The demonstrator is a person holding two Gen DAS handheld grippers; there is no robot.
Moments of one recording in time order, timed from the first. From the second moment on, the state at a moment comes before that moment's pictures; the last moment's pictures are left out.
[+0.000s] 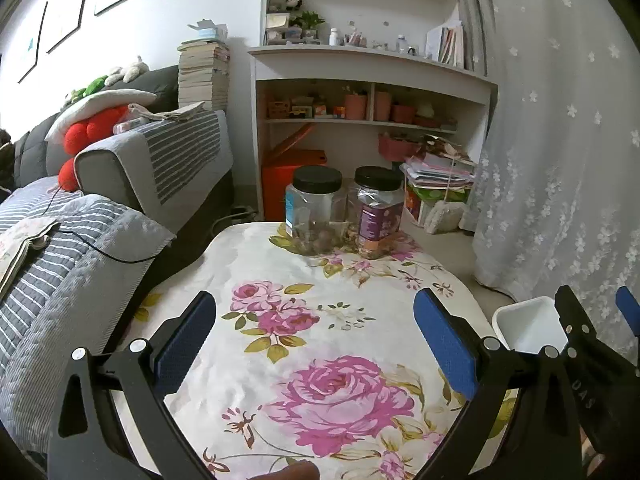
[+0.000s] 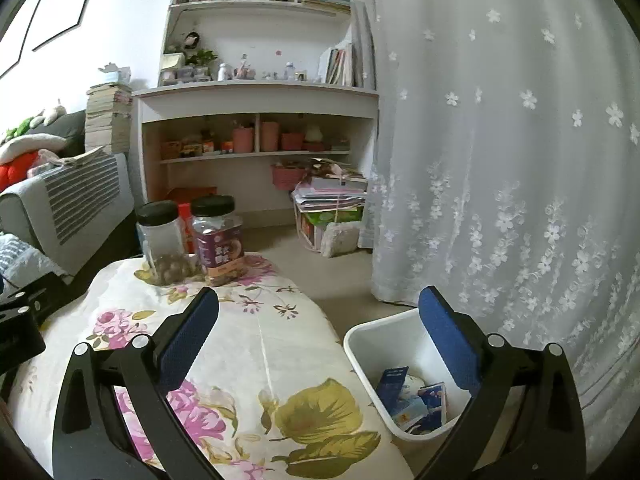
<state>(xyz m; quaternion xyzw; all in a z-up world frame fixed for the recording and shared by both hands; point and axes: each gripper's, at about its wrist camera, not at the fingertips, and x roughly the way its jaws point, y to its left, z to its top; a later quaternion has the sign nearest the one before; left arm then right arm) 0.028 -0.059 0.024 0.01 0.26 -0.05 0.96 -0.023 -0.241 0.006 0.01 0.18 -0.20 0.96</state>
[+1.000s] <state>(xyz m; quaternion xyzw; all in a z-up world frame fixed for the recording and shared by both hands) 0.029 -0.062 0.021 0.01 0.27 -0.05 0.96 -0.021 -0.236 0.005 0.02 0.19 -0.19 0.96</state>
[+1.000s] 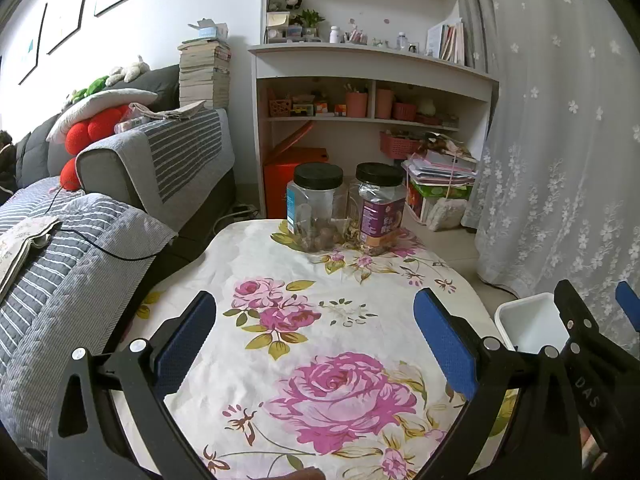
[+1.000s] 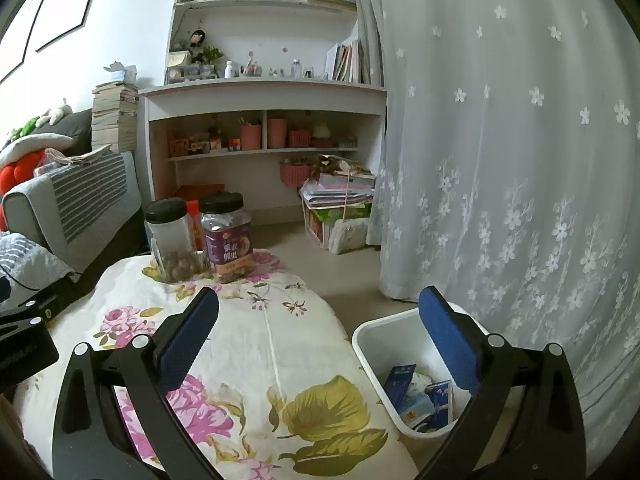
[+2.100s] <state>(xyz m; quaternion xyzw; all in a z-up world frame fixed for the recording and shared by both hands) 0.026 -0.069 0.015 0.02 0.26 -0.09 0.96 -0.021 -0.238 0.004 0.03 0.19 -0.19 0.96</state>
